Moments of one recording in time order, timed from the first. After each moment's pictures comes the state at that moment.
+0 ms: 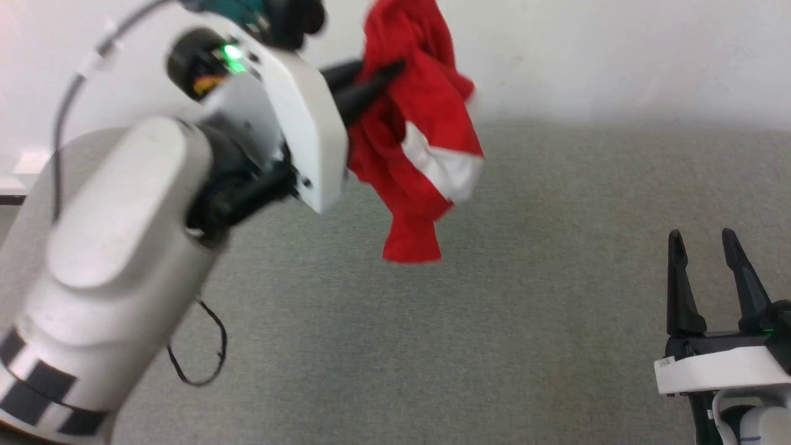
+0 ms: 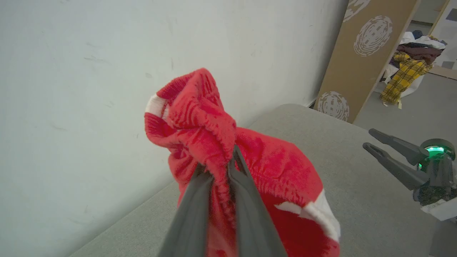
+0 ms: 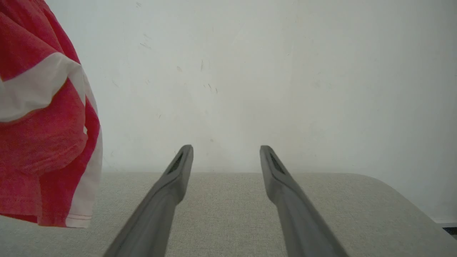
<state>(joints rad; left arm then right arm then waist) -0.96 0.46 -0.66 0.07 -0.86 -0.12 0.51 -0.01 -0.05 -0.14 -0.02 0.11 0.13 -0.26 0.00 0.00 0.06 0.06</state>
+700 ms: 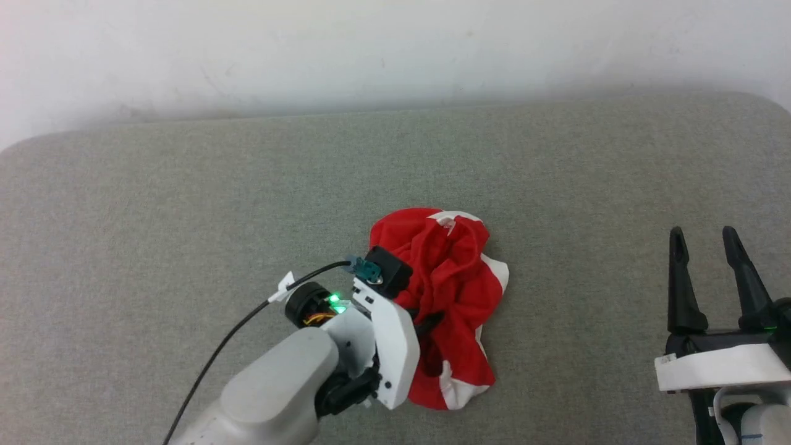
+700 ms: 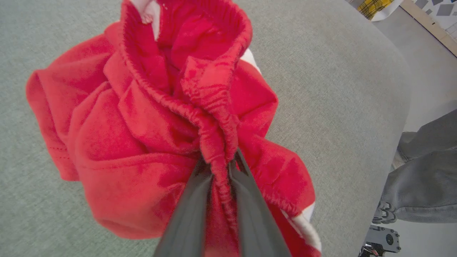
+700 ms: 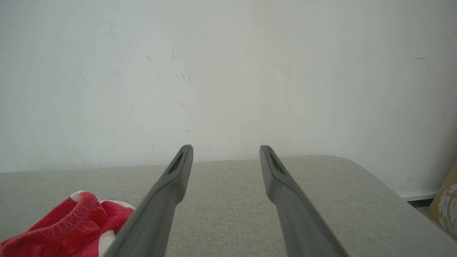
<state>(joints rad) -0.59 0.27 -0.93 0.43 -0.77 -0.12 0.29 -0.02 -0.05 -0.14 -0.01 0.13 0.13 -0.26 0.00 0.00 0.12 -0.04</state>
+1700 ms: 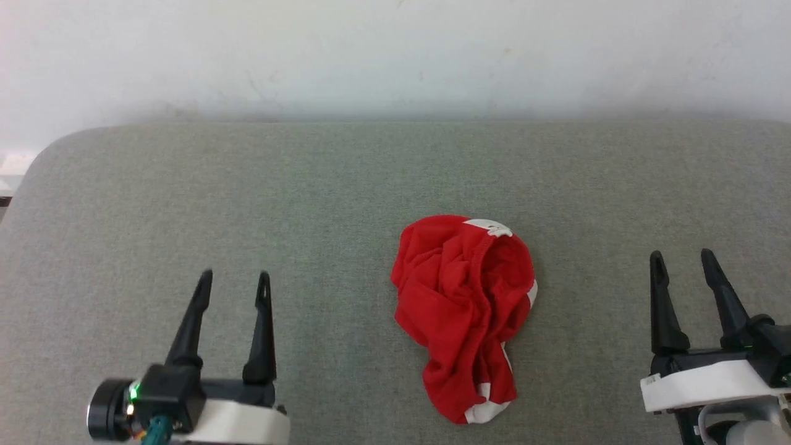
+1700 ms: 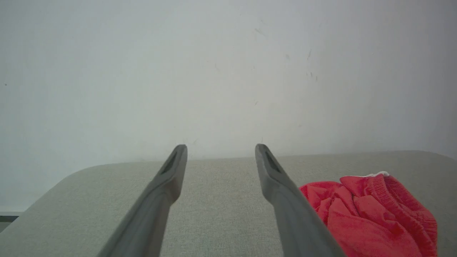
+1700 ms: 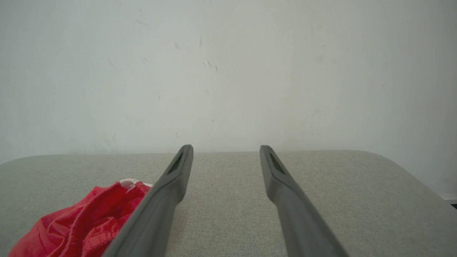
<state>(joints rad) 0.03 0.37 -0.35 -0.19 -0.33 0.33 -0.26 0.02 -0.05 -0.11 0.01 0.13 0.13 -0.26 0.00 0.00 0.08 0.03</state>
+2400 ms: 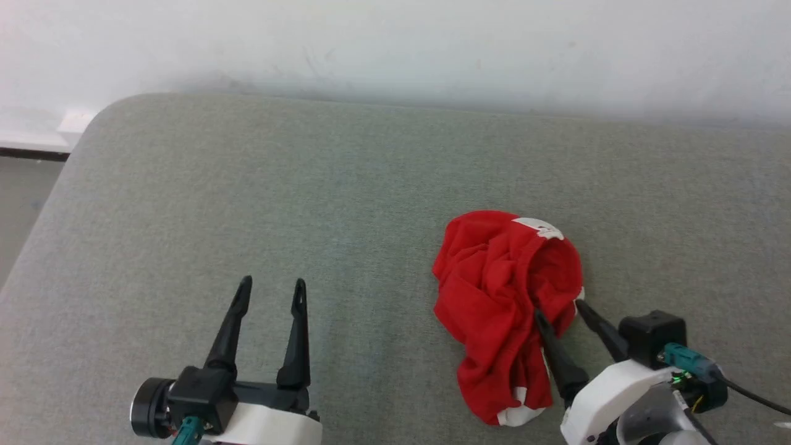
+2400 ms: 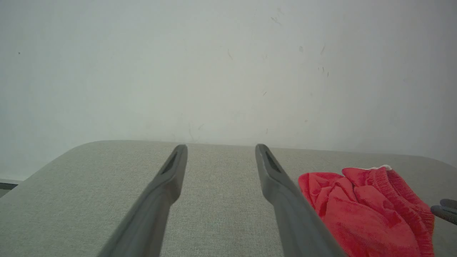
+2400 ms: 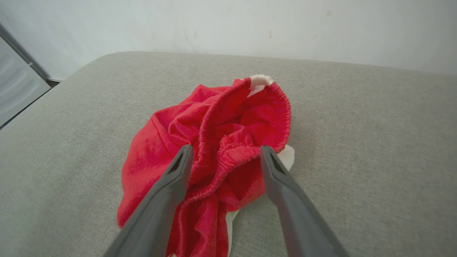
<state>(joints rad) 0.08 0.12 -0.21 -0.13 -0.17 0.10 -0.26 0.04 -0.05 0.13 0.00 0.19 0.13 0.12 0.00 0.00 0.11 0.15</state>
